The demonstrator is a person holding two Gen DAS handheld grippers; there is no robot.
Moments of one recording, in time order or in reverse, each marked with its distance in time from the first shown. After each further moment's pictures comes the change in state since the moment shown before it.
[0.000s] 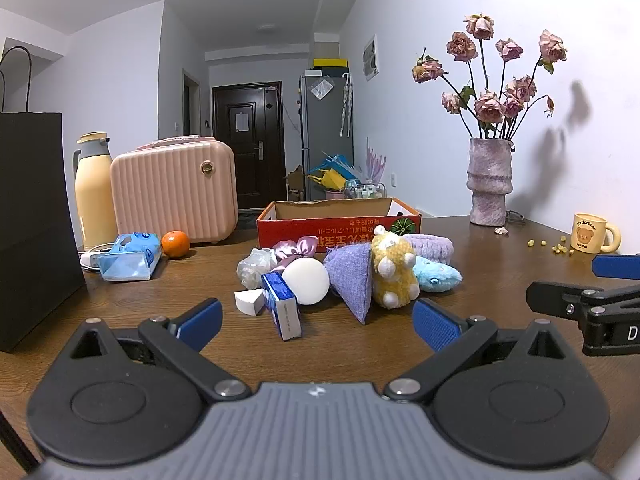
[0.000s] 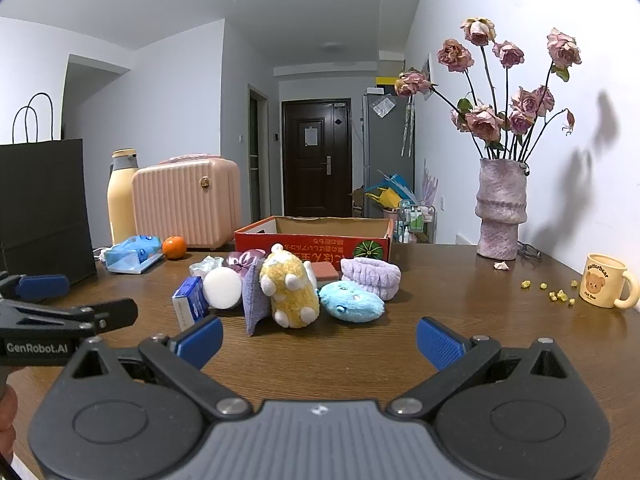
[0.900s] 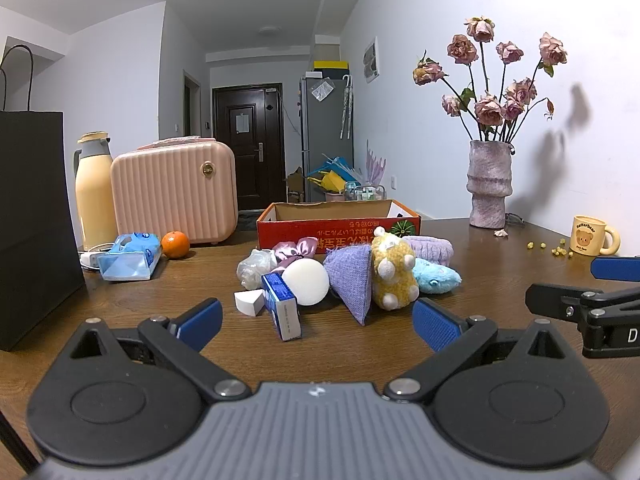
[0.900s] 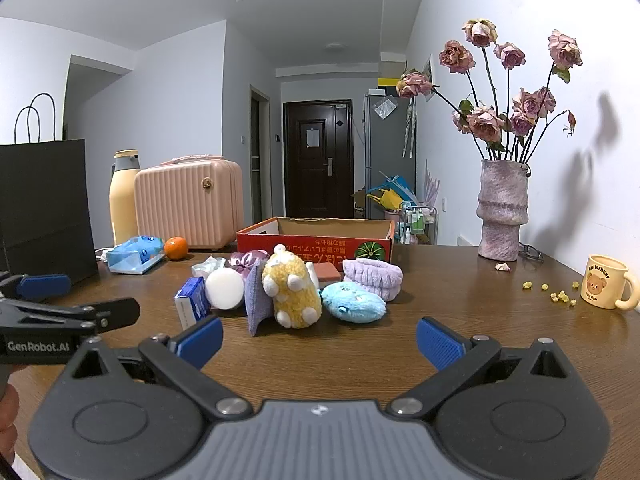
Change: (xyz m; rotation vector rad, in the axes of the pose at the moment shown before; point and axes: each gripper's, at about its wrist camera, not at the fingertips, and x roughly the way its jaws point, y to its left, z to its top) left arm -0.001 0.001 0.001 -0.002 -0.003 -0.003; right arm 0.000 0.002 0.001 -0.003 -0.002 0.008
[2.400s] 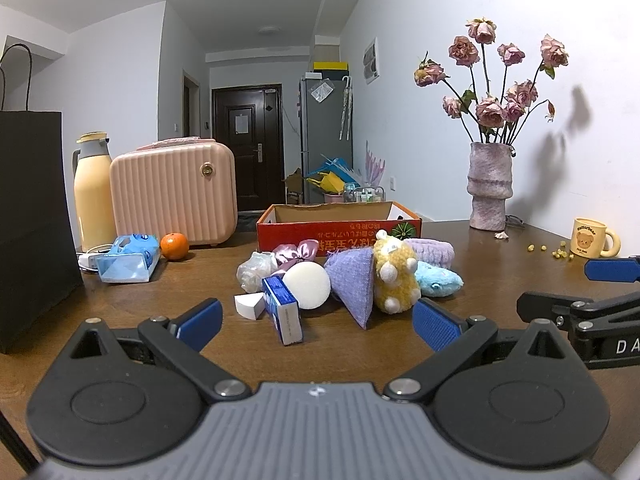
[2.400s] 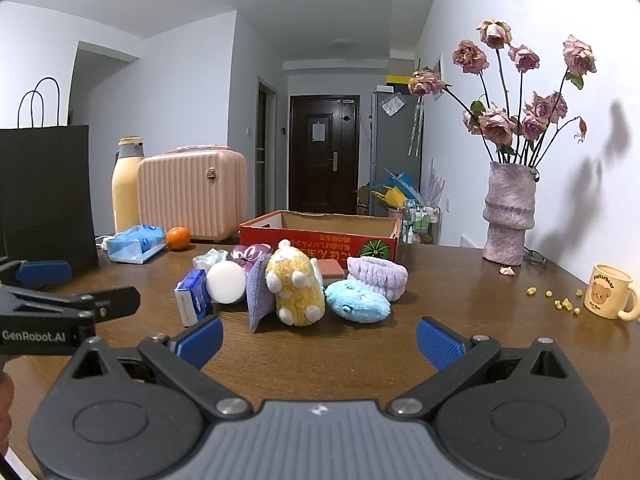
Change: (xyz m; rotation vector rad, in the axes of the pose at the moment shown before) left arm -0.002 -0.002 0.005 -0.006 -0.004 0.001; right arm 0.009 0.004 0.001 -0.044 0.016 0.005
